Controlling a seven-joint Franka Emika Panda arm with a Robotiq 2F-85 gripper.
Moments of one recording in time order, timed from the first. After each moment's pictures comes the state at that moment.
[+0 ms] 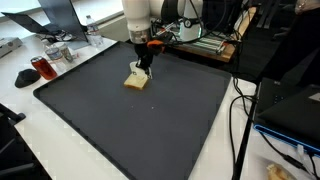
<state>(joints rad) 0.11 0.30 -0.09 -2.37 0.01 2.66 1.43</state>
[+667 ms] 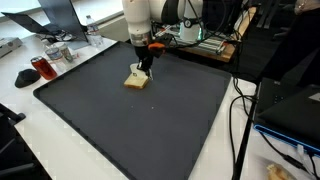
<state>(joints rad) 0.11 0.33 -0.09 -2.36 0.01 2.67 1.39</state>
